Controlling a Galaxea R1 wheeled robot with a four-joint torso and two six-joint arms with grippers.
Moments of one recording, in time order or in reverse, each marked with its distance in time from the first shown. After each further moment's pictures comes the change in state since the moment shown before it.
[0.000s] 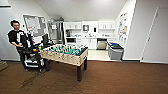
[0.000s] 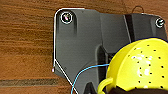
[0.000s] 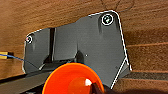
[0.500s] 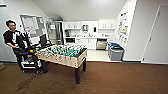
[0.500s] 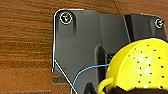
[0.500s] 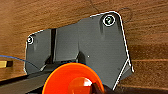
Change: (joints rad) left arm 0.002 0.001 0.001 0.000 0.001 0.000; right arm 0.000 0.007 -0.001 0.000 0.001 0.000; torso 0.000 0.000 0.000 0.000
